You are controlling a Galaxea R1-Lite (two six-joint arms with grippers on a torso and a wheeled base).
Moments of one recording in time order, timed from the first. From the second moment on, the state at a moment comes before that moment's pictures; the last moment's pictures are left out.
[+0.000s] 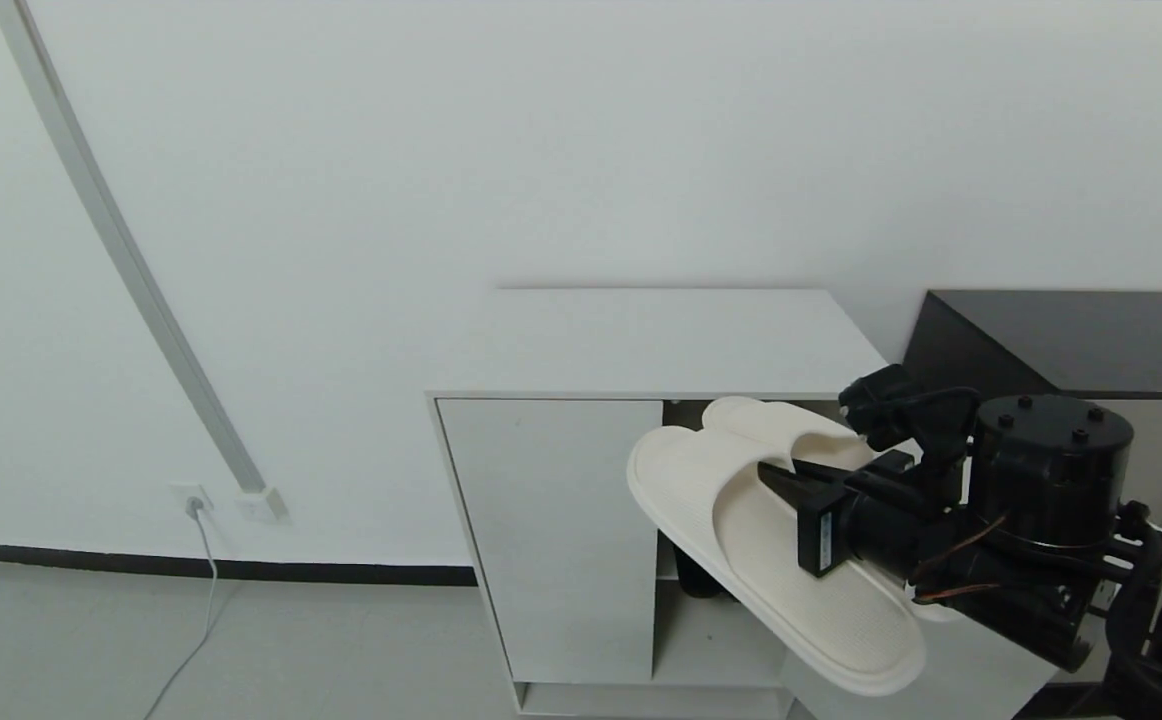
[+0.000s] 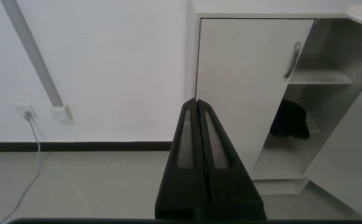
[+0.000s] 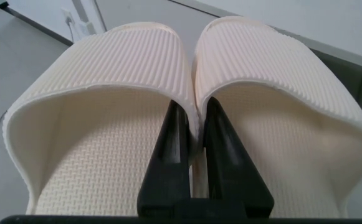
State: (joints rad) left arm 0.00 0.00 0.00 0.00 0.00 0.00; right arm 0.68 1.69 -0.58 -0.93 -0.10 0.03
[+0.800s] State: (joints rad) left arm 0.00 0.00 0.00 0.00 0.00 0.00; right arm 0.69 1.68 -0.56 -0.93 -0.10 0.03
